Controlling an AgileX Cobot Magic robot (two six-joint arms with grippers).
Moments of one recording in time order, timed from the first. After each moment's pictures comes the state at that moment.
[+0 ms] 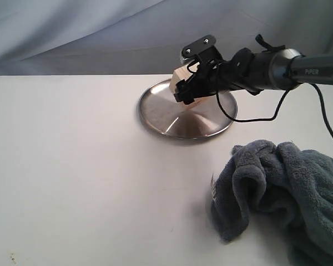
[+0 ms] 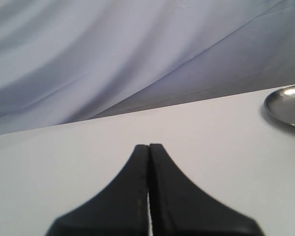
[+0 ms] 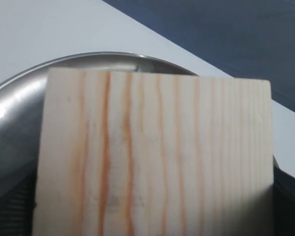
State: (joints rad) left arm -0.06 0.00 0.00 0.27 0.19 -0.09; right arm 0.35 2.29 -1.64 0.59 0.12 -0.84
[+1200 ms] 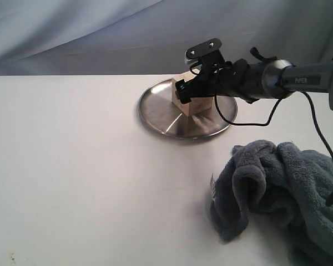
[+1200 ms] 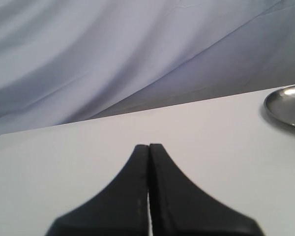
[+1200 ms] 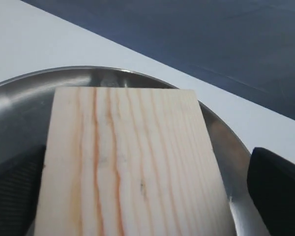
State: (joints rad) left arm -0.06 0.00 0.00 0.27 0.19 -0.09; right arm 0.35 2.35 -1.64 0.67 -0.03 -0.83
